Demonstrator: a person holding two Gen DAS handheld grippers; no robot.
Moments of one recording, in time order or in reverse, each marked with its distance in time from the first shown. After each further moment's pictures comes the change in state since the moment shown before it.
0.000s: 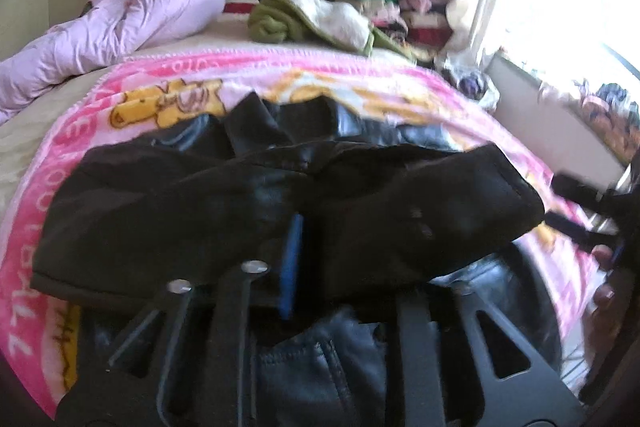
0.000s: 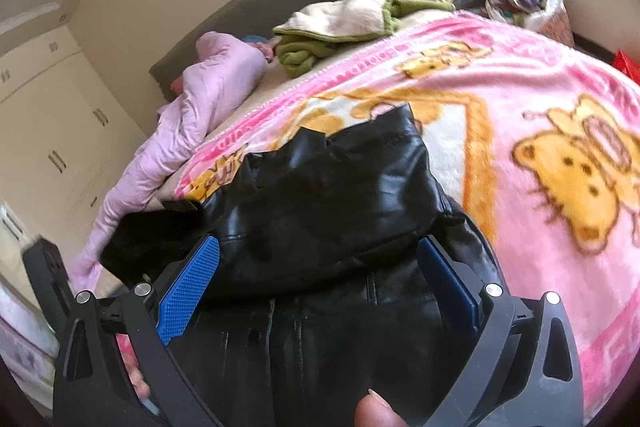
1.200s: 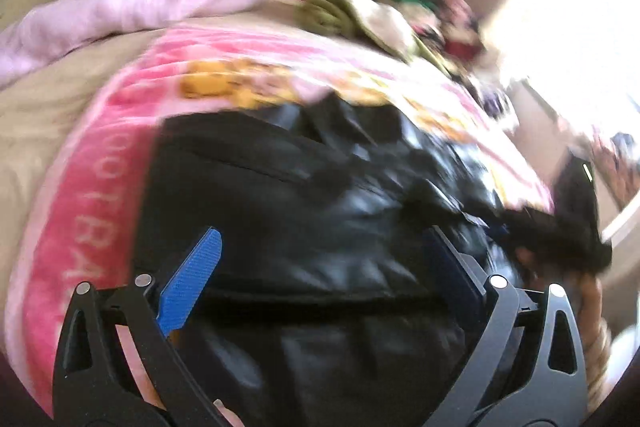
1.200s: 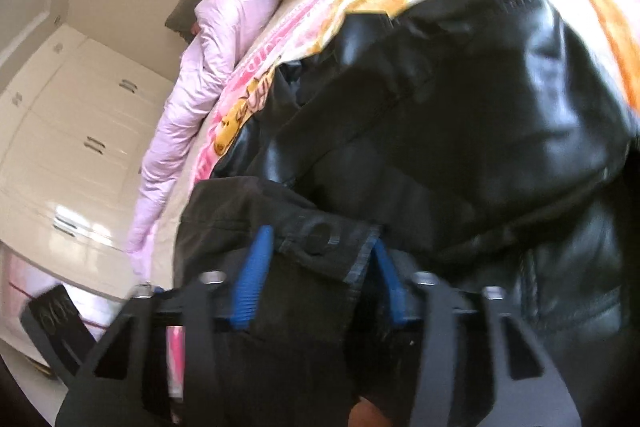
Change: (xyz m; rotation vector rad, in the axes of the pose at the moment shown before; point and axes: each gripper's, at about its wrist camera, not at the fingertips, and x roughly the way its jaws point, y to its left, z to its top) left arm -0.048 0.104 0.010 -0.209 0.028 0.022; right arm 0.121 0.028 -0.003 0.094 0.323 0.205
